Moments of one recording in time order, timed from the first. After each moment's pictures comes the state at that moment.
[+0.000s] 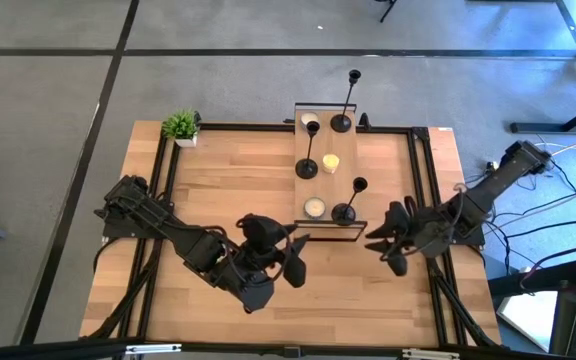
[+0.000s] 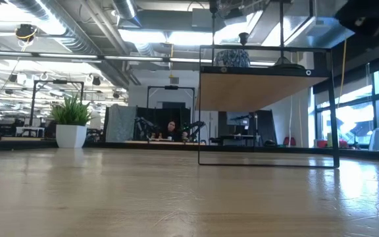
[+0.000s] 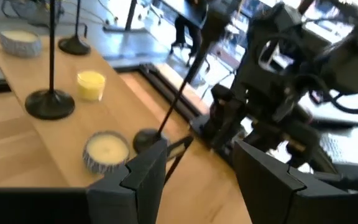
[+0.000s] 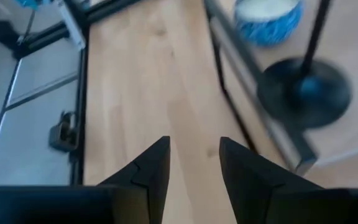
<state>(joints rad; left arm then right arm) -0.56 1.83 1.90 -0.74 -1.10 -1.09 0.69 0.94 0.82 -0.63 0.49 0.85</state>
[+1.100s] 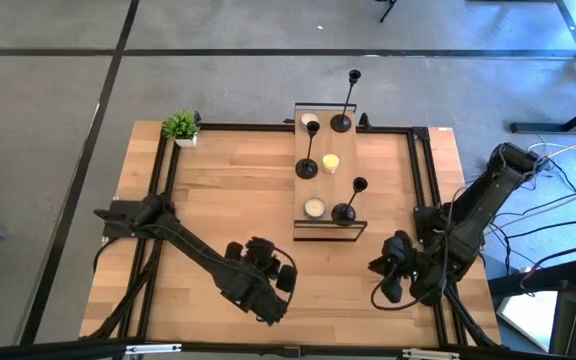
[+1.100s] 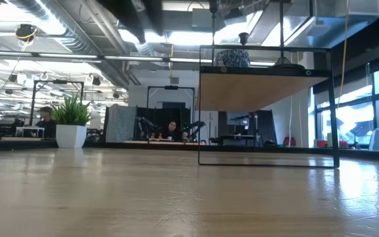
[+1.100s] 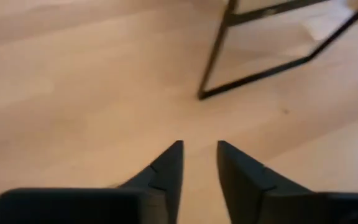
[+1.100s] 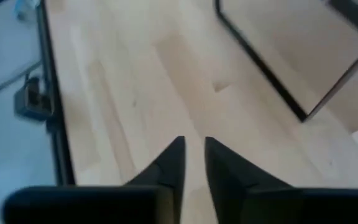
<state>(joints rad) -0.57 2.08 1.90 -1.38 -0.71 -1.82 0.94 1.21 0.82 -0.69 0.62 1.32</state>
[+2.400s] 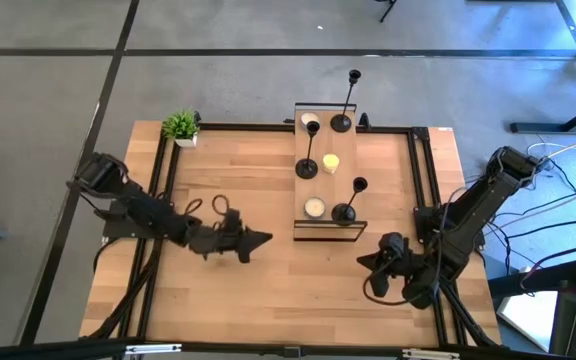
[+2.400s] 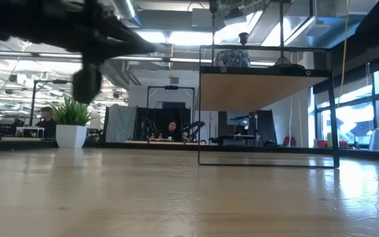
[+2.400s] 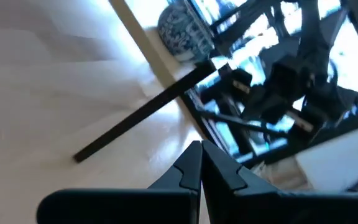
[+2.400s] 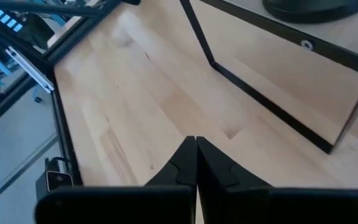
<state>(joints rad) -0.46 1.51 0.45 0.92 -0.67 -1.09 0.91 1.28 0.82 -0.56 0.81 1.49</state>
